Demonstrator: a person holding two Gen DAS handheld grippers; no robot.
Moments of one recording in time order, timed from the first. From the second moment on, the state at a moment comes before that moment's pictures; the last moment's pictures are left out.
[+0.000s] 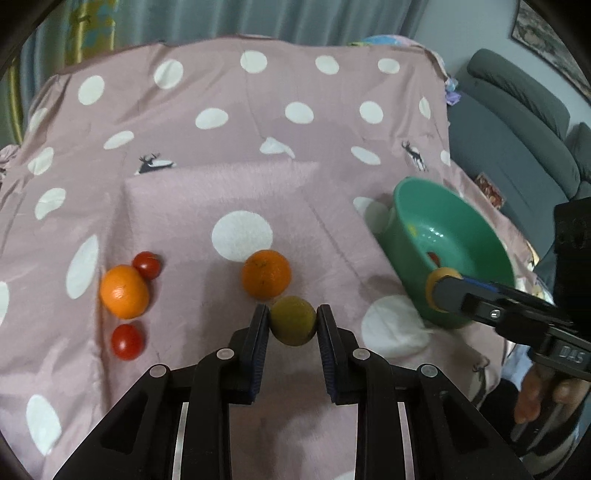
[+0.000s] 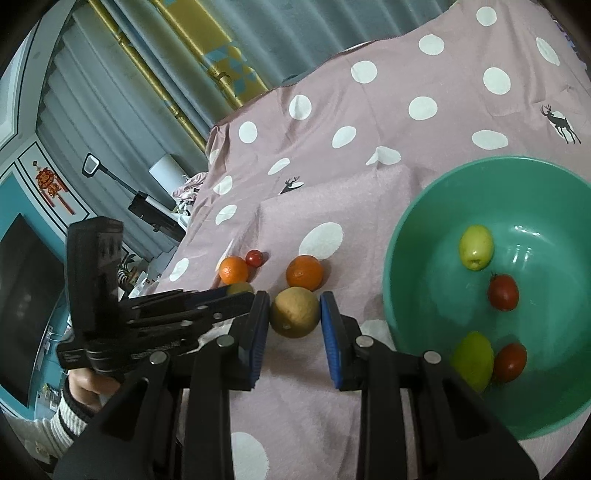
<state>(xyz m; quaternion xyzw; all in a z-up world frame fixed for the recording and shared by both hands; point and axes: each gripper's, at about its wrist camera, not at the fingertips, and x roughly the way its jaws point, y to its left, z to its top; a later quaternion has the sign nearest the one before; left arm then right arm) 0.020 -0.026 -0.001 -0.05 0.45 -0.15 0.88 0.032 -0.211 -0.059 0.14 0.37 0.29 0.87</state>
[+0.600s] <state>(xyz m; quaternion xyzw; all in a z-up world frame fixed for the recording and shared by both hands) 0.007 -0.054 0.041 -0.03 0.41 -0.18 0.89 0.016 -0.236 -0.044 0.16 0.33 0.28 0.89</state>
